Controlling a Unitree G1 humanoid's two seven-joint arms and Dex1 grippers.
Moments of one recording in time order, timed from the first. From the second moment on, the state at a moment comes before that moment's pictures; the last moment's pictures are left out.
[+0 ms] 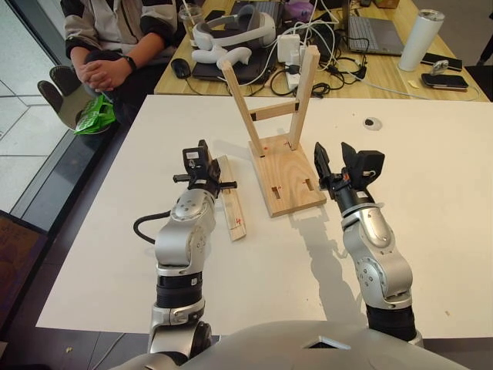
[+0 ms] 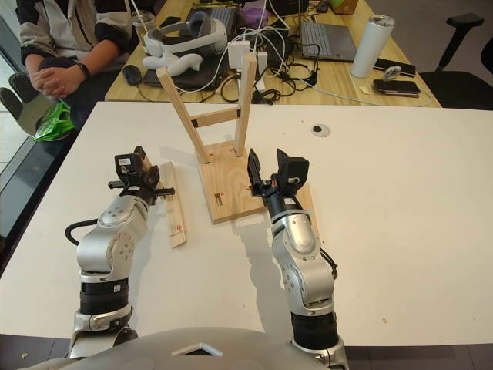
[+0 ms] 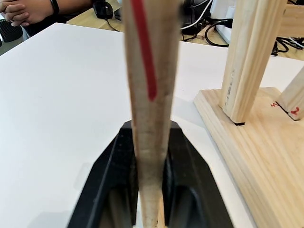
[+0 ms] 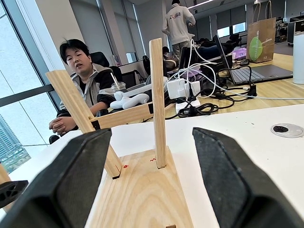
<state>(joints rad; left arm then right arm) -0.15 0.02 0.09 -0.29 -0.19 0.76 0.17 0.04 0.07 0.19 -0.44 0.22 0.34 -0.01</state>
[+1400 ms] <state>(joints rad) -0.37 0.17 0.03 -0.62 -0.57 1.24 -0.13 -0.36 -0.19 0.26 0.02 0.13 0.35 0.51</state>
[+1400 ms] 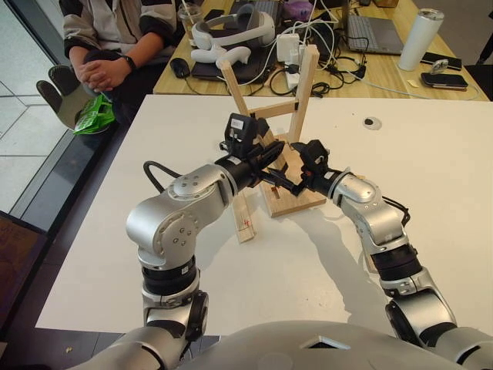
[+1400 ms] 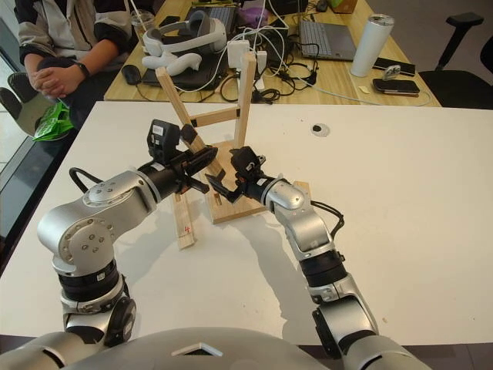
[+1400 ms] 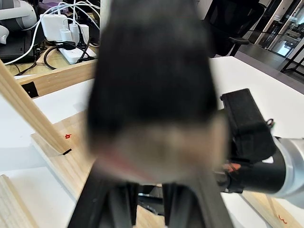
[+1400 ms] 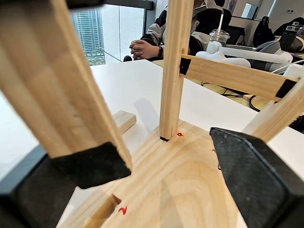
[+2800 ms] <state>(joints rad) -0.20 -0.06 0.10 -0.61 -0.17 1.36 0.19 -0.16 0.08 0.02 -0.32 0.12 0.40 -0.11</state>
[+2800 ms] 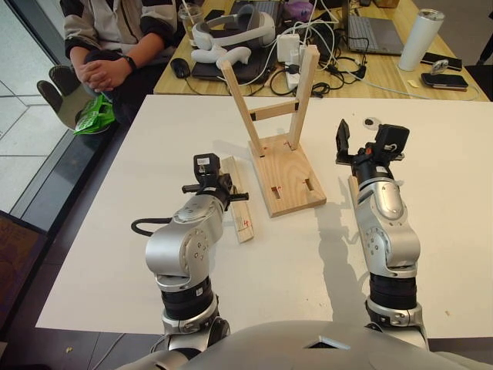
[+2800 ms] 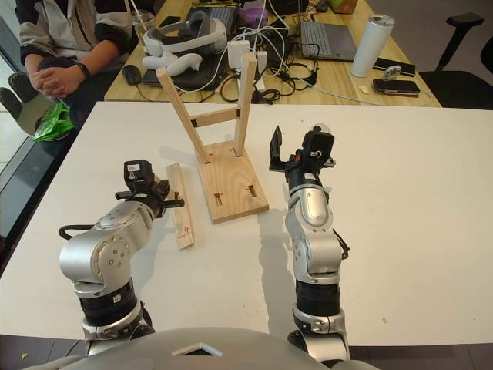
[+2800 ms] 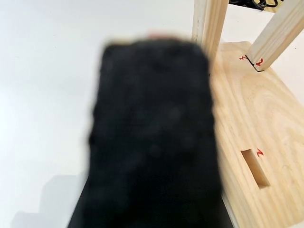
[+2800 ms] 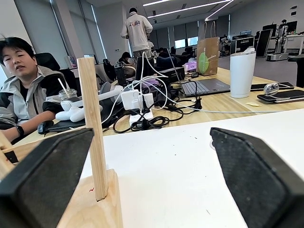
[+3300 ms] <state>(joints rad) -0.34 -0.12 0.26 -0.54 -0.15 1.42 0.19 -0.18 0.08 0.02 -0.30 0.12 0.40 -0.12</state>
